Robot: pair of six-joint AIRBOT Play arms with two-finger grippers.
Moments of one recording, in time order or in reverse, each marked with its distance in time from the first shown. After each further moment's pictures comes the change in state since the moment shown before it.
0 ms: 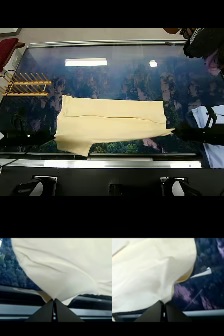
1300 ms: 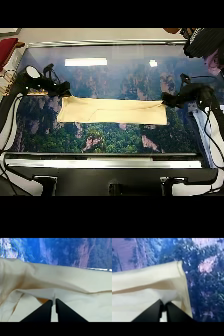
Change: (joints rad) left arm -0.156 -1.105 1.045 0.035 0.067 0.053; right arm 0.359 -0.750 0.624 -0.251 0.313 0.157
